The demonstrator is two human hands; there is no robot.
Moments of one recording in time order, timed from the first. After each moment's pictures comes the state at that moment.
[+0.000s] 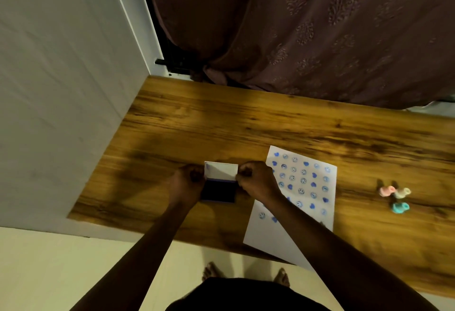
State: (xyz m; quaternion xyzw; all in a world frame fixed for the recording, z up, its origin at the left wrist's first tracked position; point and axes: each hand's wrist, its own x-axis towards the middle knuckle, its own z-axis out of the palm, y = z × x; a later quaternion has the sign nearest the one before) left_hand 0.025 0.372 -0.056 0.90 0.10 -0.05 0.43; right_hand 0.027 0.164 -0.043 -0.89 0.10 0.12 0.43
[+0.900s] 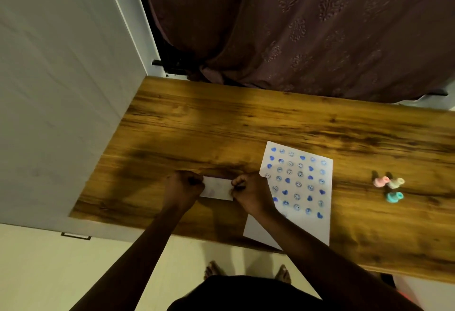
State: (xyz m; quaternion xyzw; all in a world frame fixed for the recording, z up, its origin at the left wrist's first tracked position) left_hand 0.004 0.385 -0.054 0.90 0.07 -0.09 0.43; right_hand -0.018 0.183 -0.052 -0.88 0.13 0.11 0.44
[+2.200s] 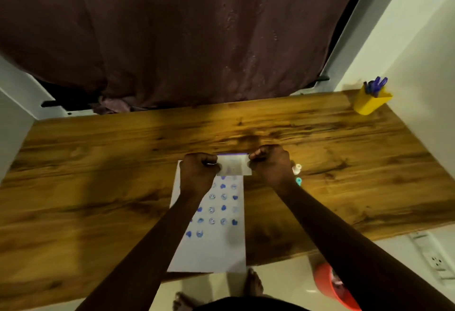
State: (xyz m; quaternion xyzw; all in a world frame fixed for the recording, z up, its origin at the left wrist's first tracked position) left_hand 0.043 0.095 -0.004 0.84 -0.02 -0.09 0.53; right_hand -0.026 -0.086 0.030 -0.84 0.28 -0.07 0.46
